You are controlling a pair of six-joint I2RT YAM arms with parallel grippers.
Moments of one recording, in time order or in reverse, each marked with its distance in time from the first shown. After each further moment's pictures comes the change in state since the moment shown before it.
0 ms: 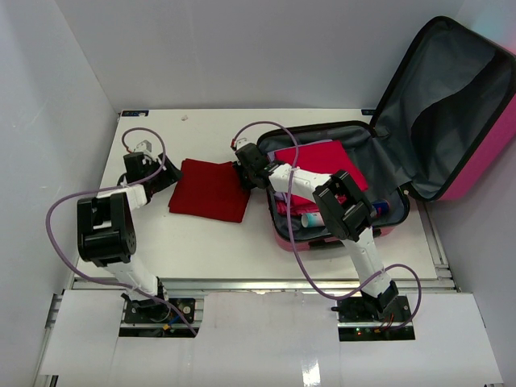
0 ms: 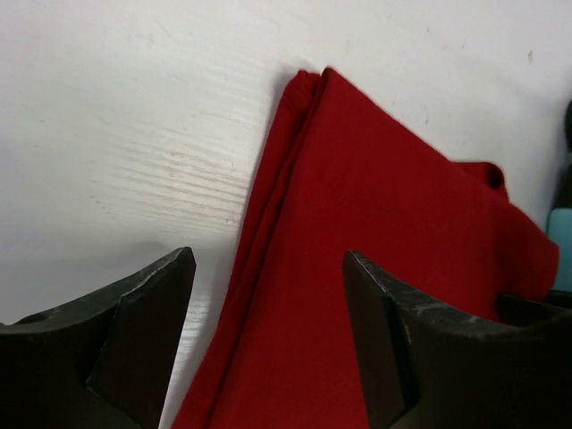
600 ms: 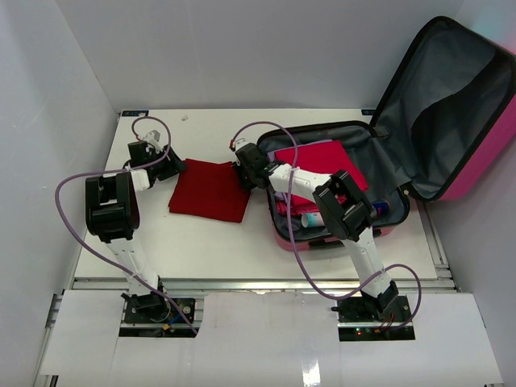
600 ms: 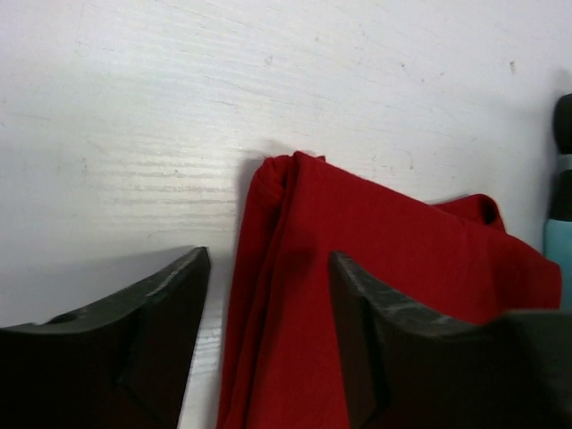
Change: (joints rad) left arm -0.009 0.263 0.241 -0.011 0.138 0.072; right arm 0.000 0.000 0.000 0.003 -0.013 -0.040
